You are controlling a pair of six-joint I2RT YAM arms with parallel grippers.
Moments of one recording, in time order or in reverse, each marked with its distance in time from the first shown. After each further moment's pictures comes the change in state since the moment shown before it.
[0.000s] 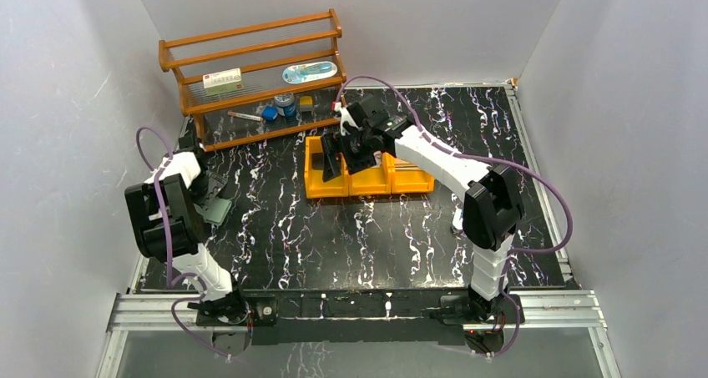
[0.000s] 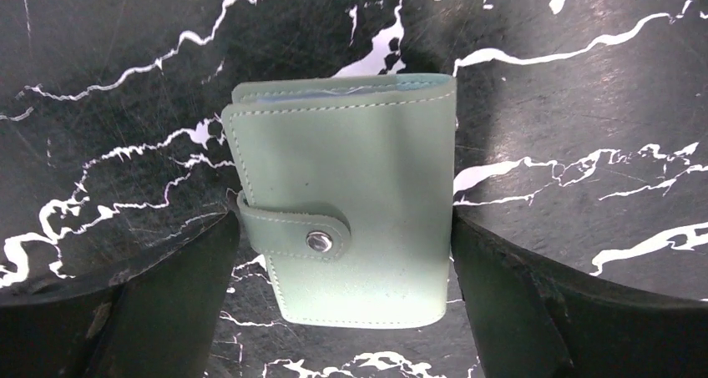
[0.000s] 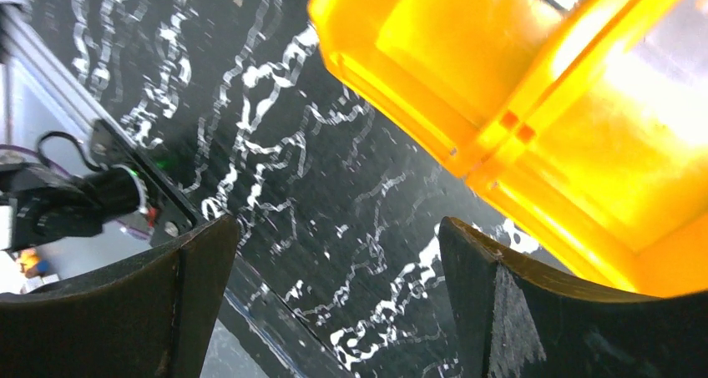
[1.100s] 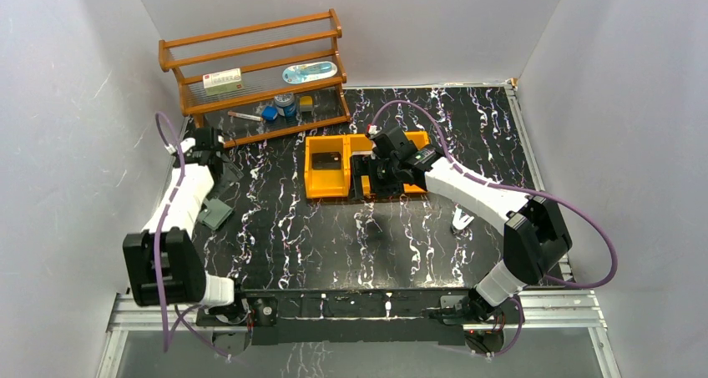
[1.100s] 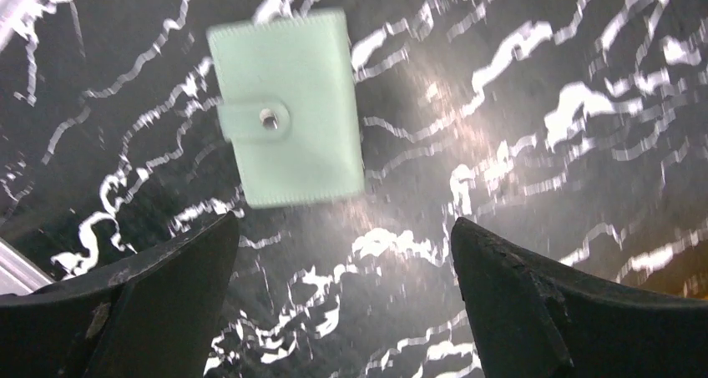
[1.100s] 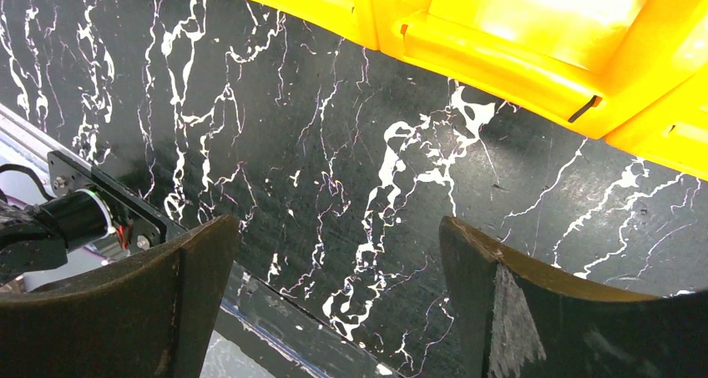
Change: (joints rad) left arm -0.244 -0.403 -0.116 -0.050 -0.033 0.122; right arm 0.000 -0.328 -0.496 0.130 0.191 0.188
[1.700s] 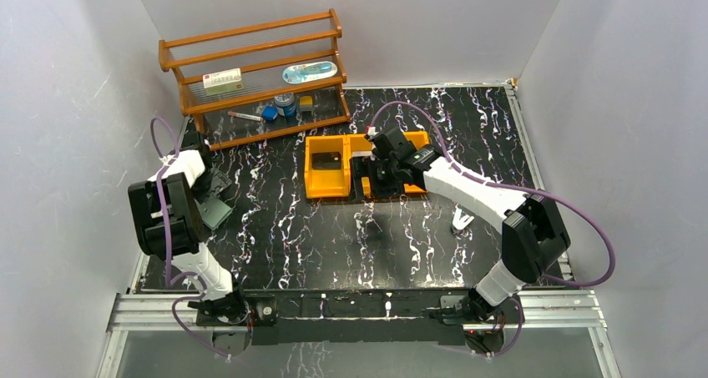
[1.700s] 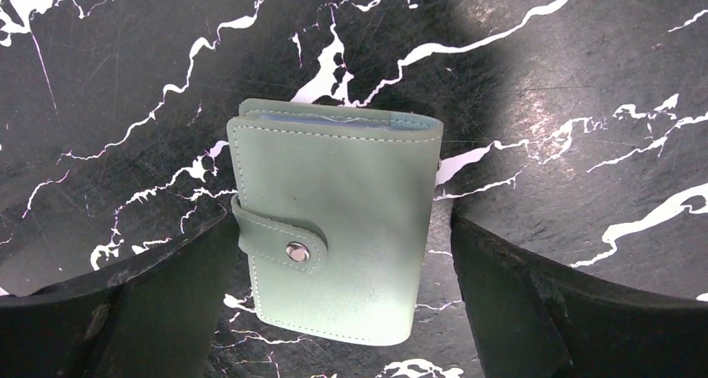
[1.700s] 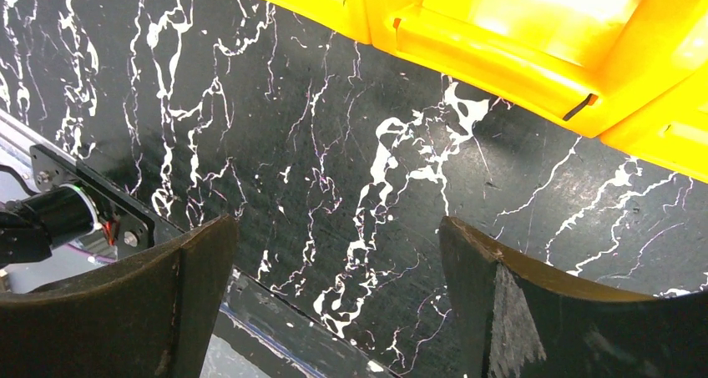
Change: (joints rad) left arm 0.201 0.410 0.115 0.092 0.002 0.069; right arm 0.000 0.007 0.002 -0.010 0.002 -0.020
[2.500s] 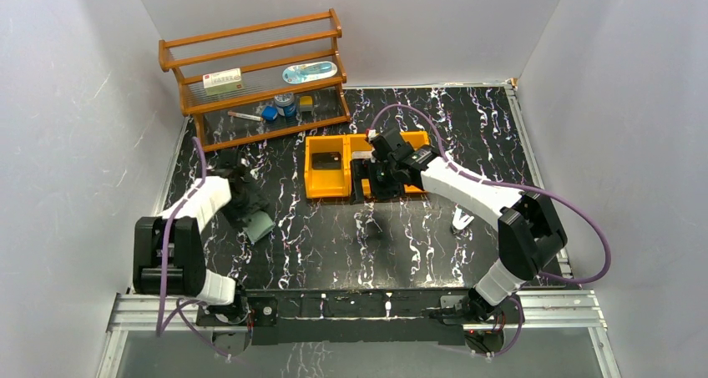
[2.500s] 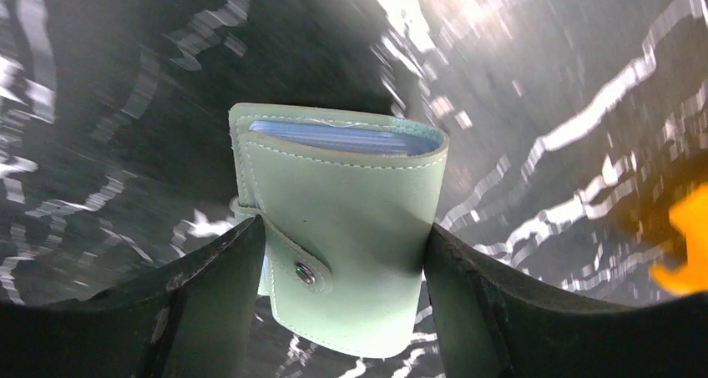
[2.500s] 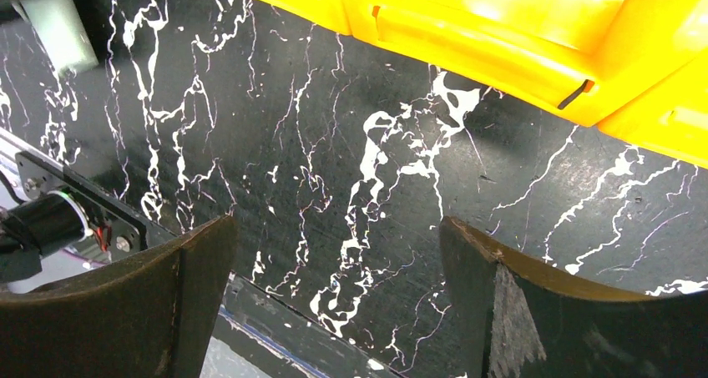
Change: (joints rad) left arm -0.234 -0.275 -0.257 0.040 0.295 -0.016; right arm 0.000 0.027 -0.001 -0.018 0.008 0.005
